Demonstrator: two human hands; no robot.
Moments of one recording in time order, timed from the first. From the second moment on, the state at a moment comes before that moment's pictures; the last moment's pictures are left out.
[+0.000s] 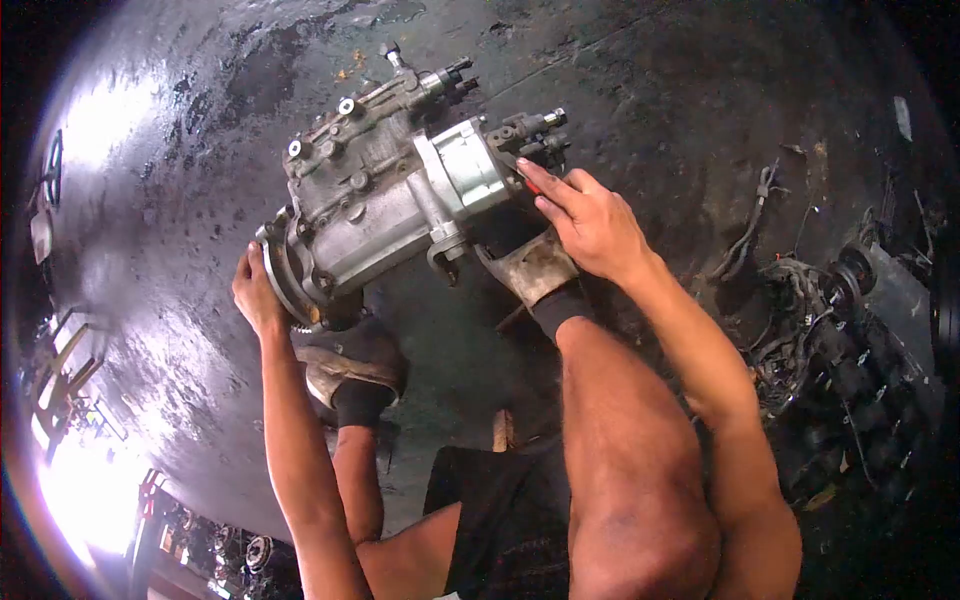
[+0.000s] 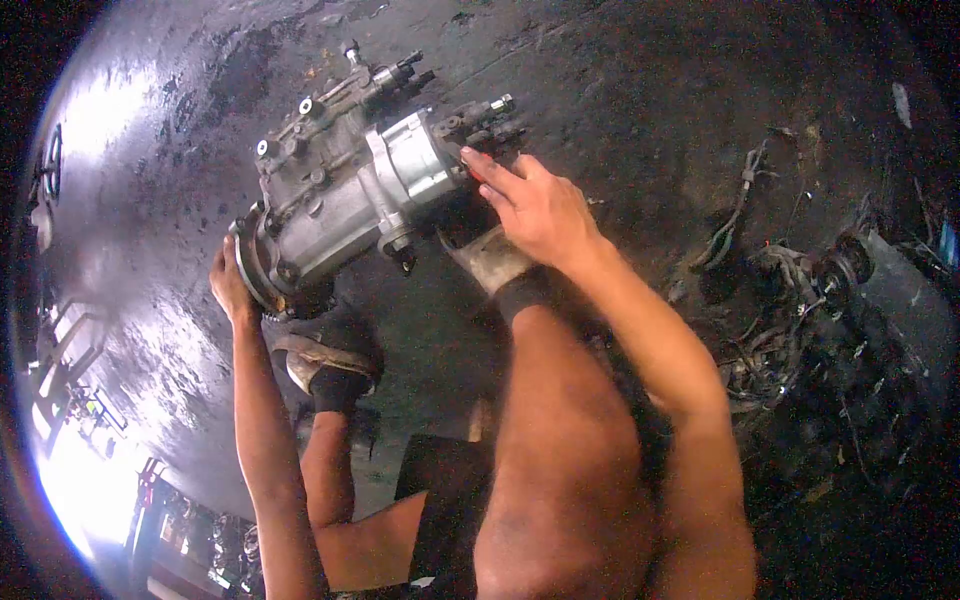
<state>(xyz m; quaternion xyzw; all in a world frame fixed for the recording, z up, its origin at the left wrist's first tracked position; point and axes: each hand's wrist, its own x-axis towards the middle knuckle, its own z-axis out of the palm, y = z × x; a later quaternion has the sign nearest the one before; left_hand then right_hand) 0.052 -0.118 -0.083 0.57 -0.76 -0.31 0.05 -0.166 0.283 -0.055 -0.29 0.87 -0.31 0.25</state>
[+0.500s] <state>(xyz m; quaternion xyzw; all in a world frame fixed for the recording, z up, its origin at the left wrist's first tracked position) 0.046 -0.116 -0.078 0.58 -0.77 -0.28 0.03 -0.166 0.289 -0.029 -0.34 0.90 -0.19 0.22</state>
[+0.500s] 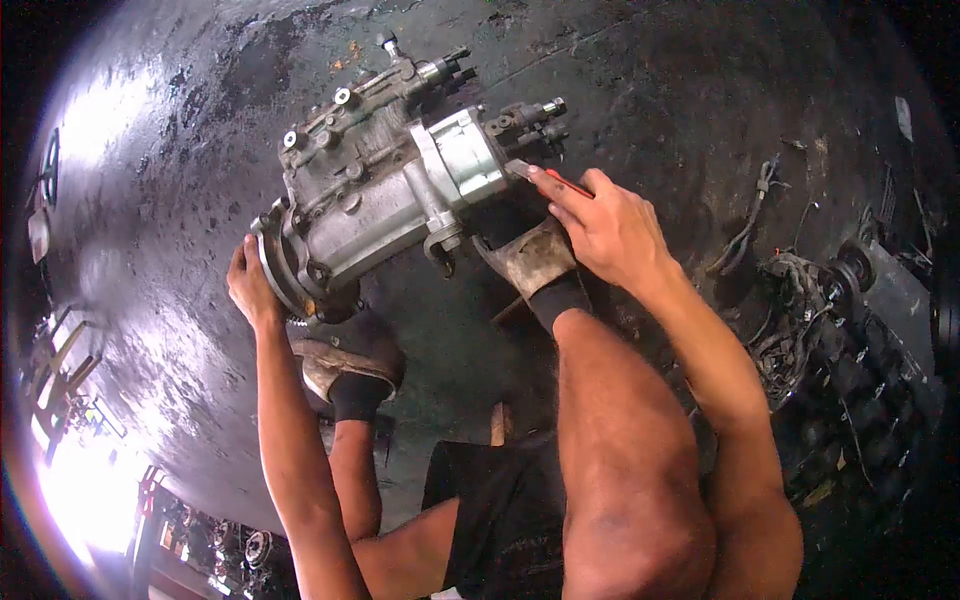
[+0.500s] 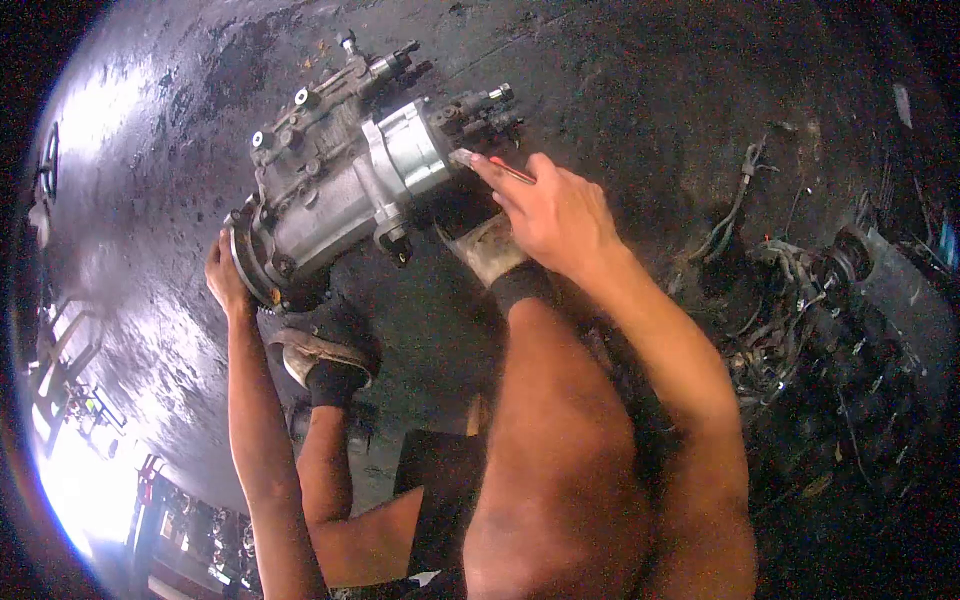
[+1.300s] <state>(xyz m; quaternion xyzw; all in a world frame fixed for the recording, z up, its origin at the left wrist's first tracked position) 0.045 -0.112 -0.074 0.58 -0.77 -0.26 0.04 -0.175 0.263 -0.024 -0.31 0.90 -0.16 0.27</state>
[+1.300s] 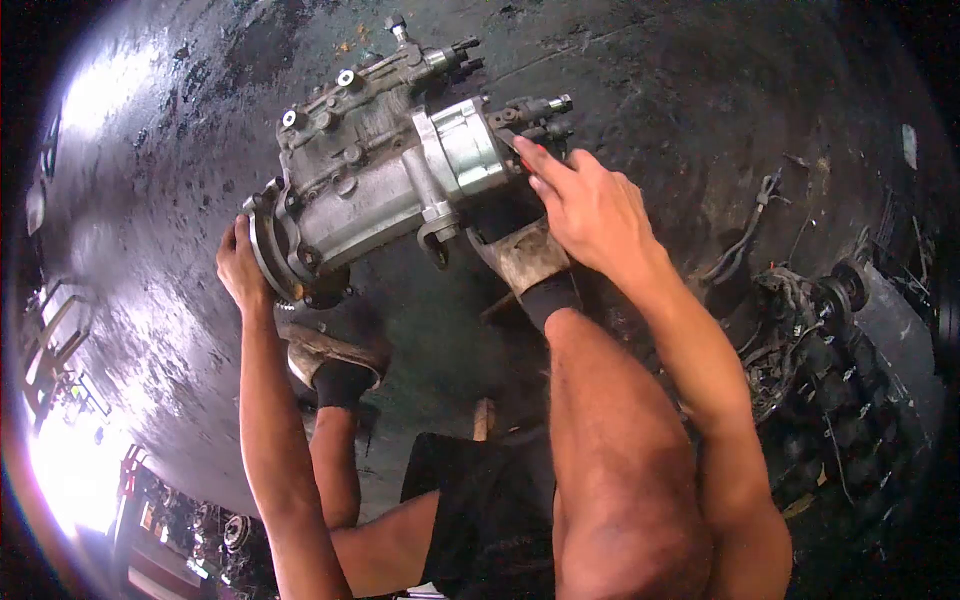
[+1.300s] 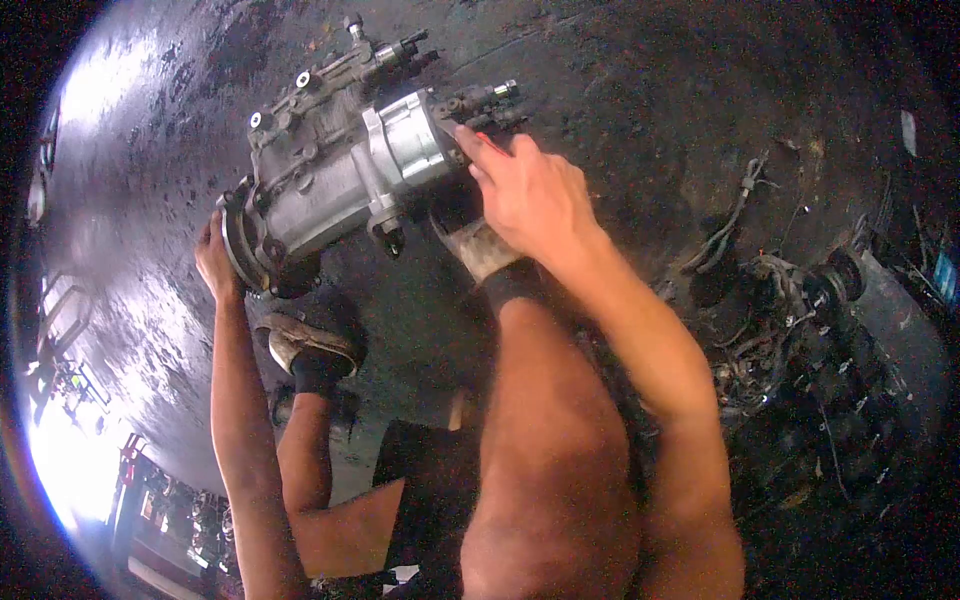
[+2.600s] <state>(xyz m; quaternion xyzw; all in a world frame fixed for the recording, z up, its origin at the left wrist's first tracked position) 0.048 -0.119 -0.080 0.56 -0.78 -0.26 0.05 -0.171 0.246 0.004 -0.32 0.91 -0.07 0.27</state>
